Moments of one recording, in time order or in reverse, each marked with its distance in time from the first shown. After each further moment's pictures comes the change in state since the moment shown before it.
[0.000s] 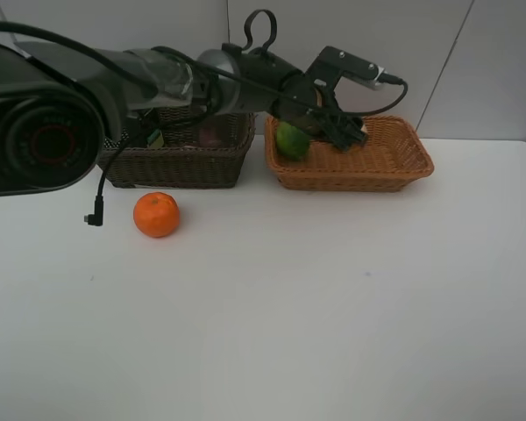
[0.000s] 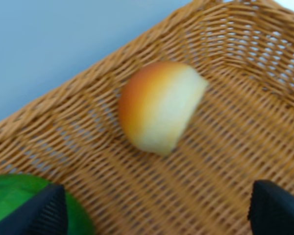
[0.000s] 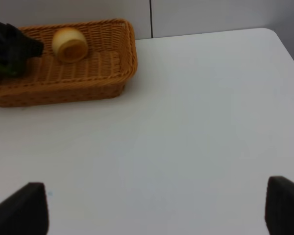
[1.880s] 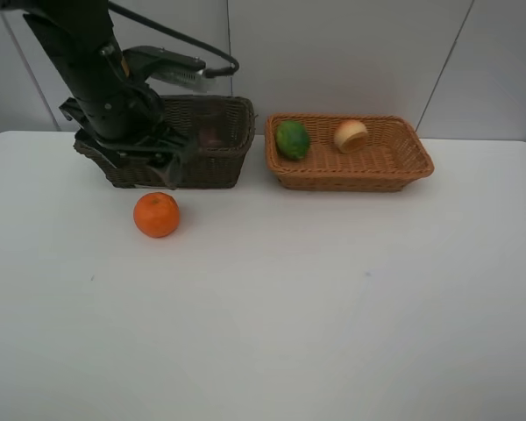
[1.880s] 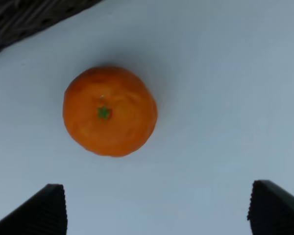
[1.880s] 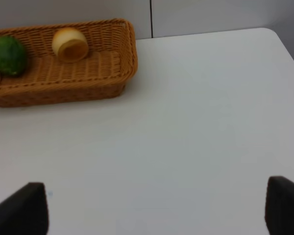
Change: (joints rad) left arm 0.250 -0.717 0.789 -0.080 0.585 0.021; right arm 0.000 0.000 0.000 0.000 0.000 0.000
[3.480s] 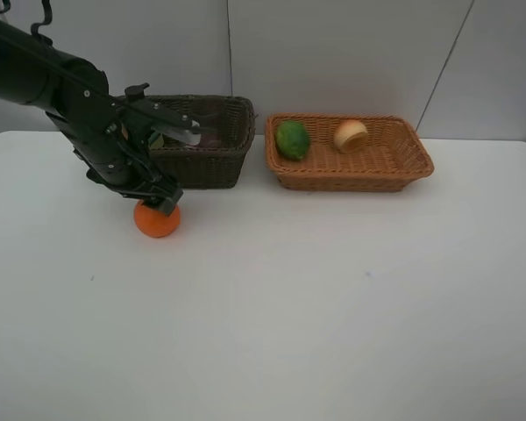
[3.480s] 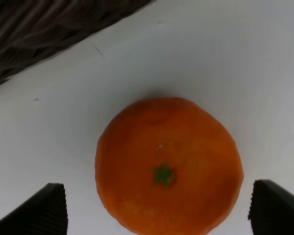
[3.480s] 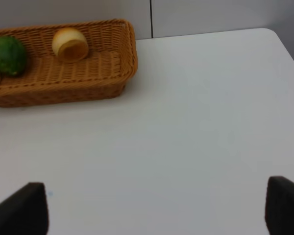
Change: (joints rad) left arm 0.093 0.148 0.156 0.021 -0.397 0.122; right arm 0.000 0.000 0.000 0.000 0.000 0.000
